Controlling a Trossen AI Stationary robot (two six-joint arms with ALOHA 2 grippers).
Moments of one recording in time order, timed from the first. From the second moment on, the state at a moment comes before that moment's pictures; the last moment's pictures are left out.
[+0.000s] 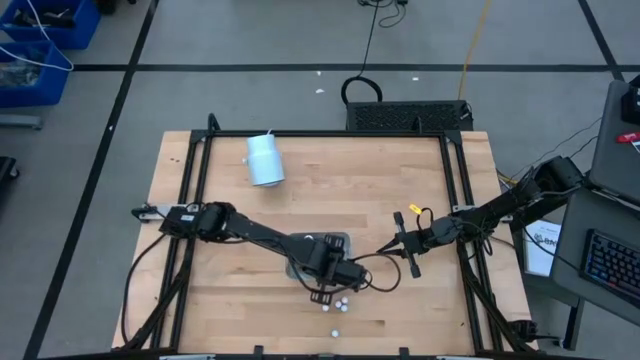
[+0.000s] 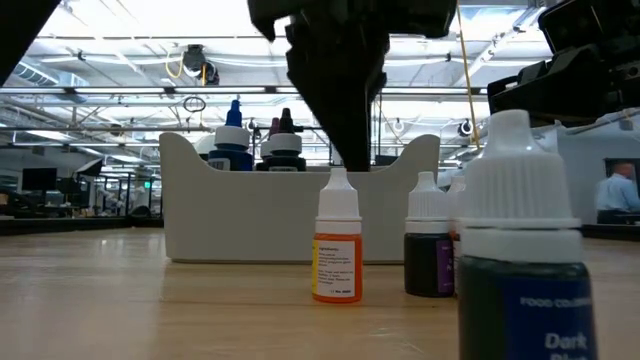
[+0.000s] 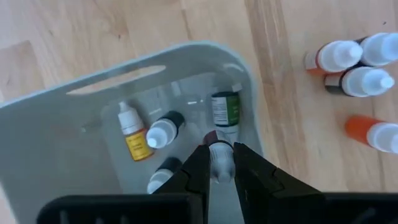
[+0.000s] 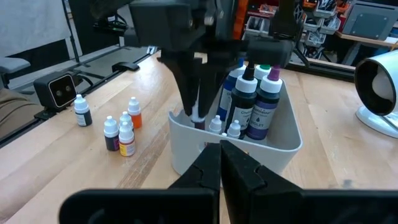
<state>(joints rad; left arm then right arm) -0.32 2.32 2.08 -1.11 -0.13 -0.05 0.38 1.12 0.13 0.79 0.13 -0.07</state>
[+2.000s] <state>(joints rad) -0.49 1.03 0.46 0.31 -0.30 -0.12 0.38 1.12 0.15 0.75 0.10 -0.07</state>
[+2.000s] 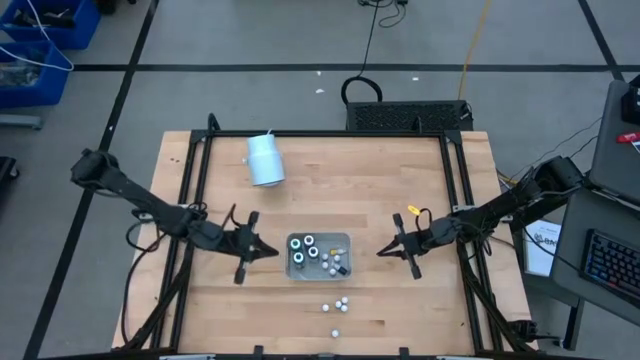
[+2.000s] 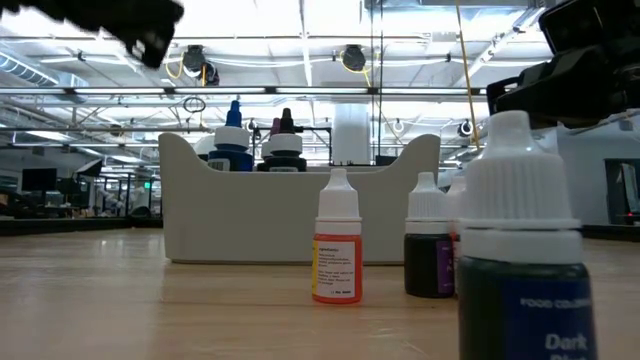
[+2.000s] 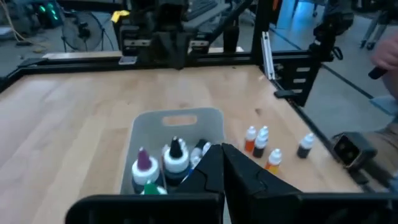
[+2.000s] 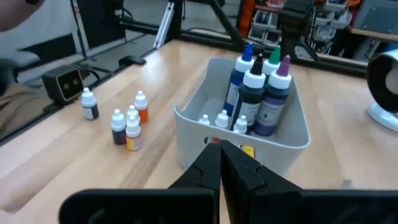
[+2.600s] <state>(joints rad) -0.48 1.04 0.29 0.50 -0.55 -0.13 0.58 1.52 0.96 -0.35 0.18 0.00</state>
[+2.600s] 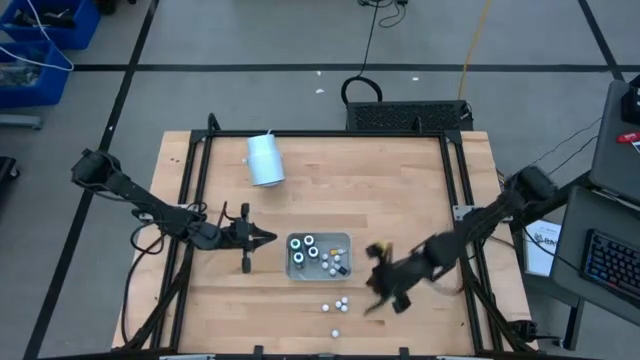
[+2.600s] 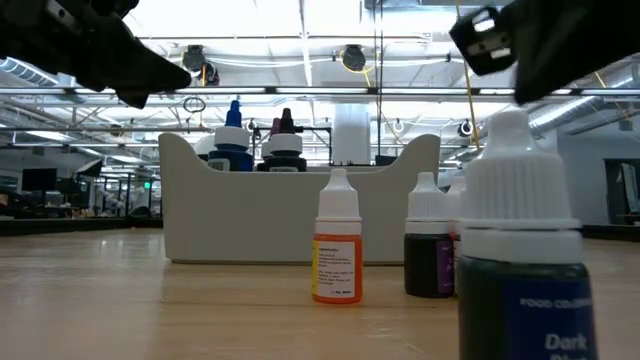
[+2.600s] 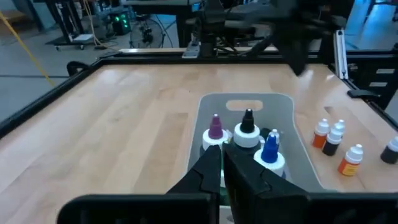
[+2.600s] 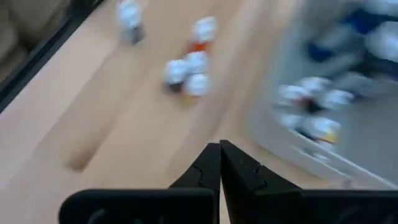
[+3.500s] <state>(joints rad) -0.49 1.04 0.29 0.49 -0.44 -0.19 0.56 1.95 1.50 -0.74 0.18 -0.53</state>
